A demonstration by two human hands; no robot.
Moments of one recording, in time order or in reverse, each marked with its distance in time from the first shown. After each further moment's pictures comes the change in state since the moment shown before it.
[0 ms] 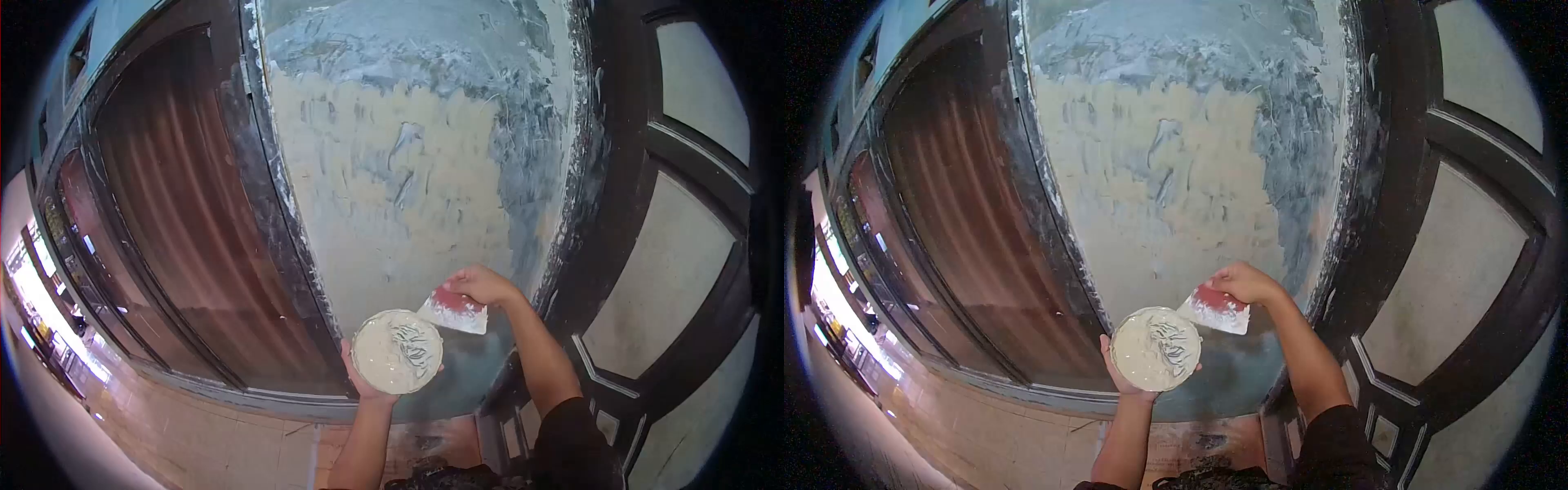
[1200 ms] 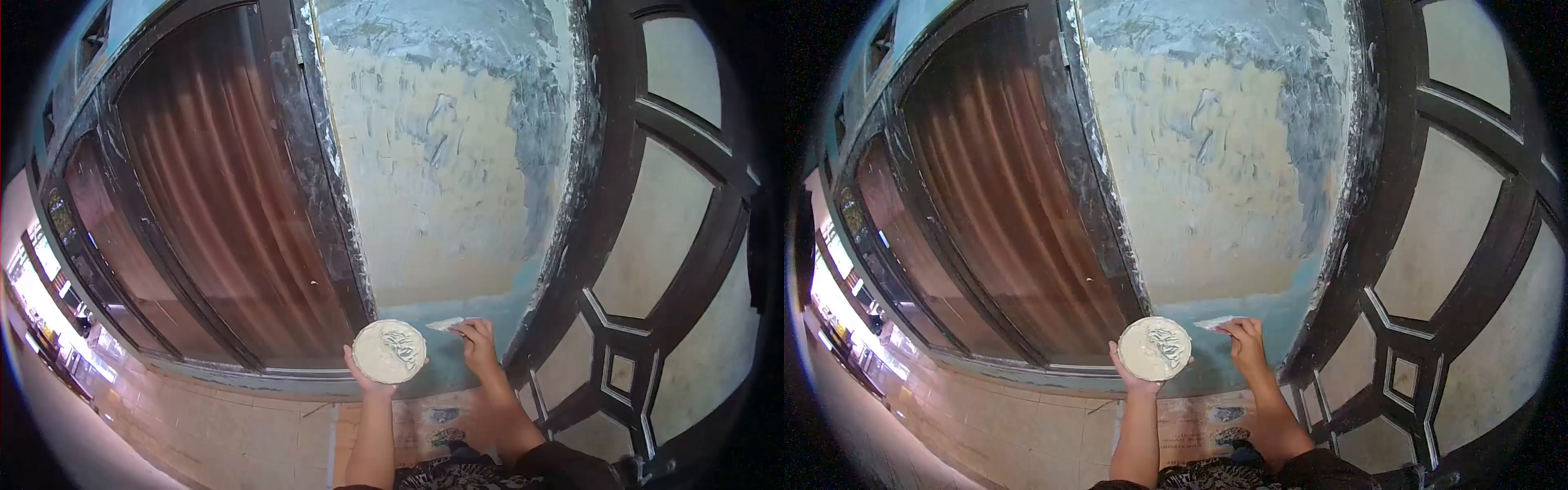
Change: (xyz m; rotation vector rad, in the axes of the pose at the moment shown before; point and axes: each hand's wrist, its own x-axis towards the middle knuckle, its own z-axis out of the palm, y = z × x) left_hand -0.120 0.060 -0.113 0.060 0.337 0.127; right_hand -0.090 0.102 0.246 -0.421 0.902 -0.465
